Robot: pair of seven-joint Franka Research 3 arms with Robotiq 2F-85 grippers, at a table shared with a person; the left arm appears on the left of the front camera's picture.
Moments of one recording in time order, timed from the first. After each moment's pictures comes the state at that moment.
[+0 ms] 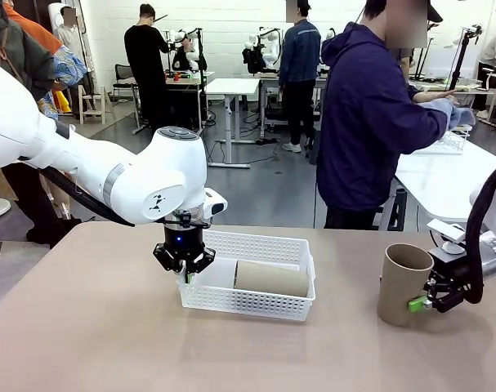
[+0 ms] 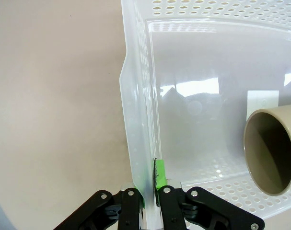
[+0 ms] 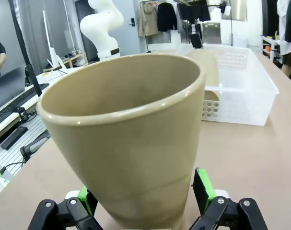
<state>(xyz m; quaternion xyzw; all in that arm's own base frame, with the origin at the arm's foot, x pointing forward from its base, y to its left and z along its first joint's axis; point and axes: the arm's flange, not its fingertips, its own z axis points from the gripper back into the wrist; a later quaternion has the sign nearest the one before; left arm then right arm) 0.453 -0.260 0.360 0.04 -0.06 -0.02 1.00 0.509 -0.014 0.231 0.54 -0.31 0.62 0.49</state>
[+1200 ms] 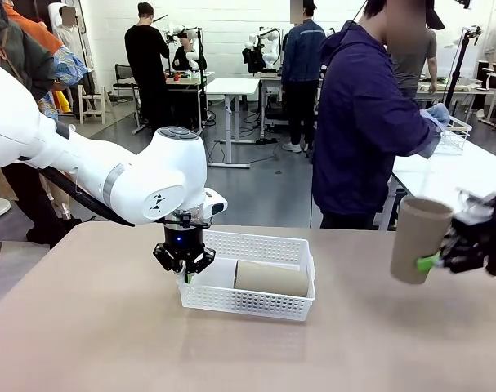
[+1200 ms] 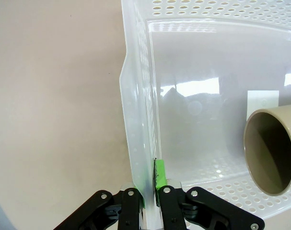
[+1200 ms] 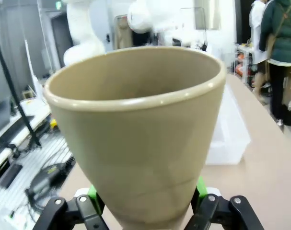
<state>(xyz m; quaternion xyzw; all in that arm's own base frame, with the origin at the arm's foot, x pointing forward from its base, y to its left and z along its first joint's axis) 0.453 -0.260 0.359 0.04 -0.06 -0.02 1.00 0.471 -0.029 0.354 0.51 -0.37 0.56 0.53</state>
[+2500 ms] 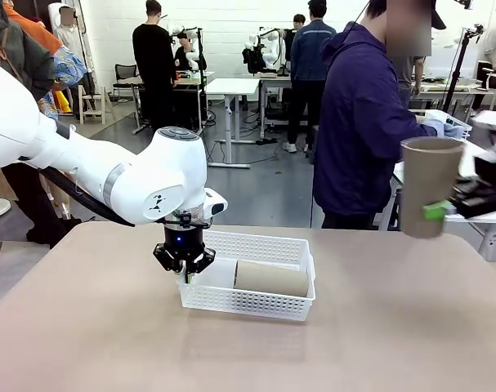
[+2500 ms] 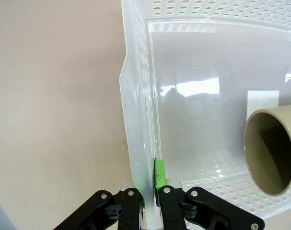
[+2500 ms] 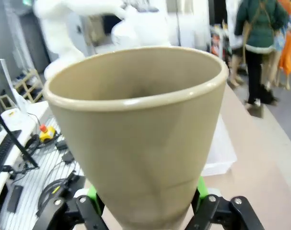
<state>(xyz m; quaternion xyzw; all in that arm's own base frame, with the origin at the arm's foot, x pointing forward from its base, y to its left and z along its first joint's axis) 0.453 -0.260 0.359 0.04 -0.06 -0.03 1.00 0.435 0.006 0.485 0.43 -0.36 0.55 0.61</state>
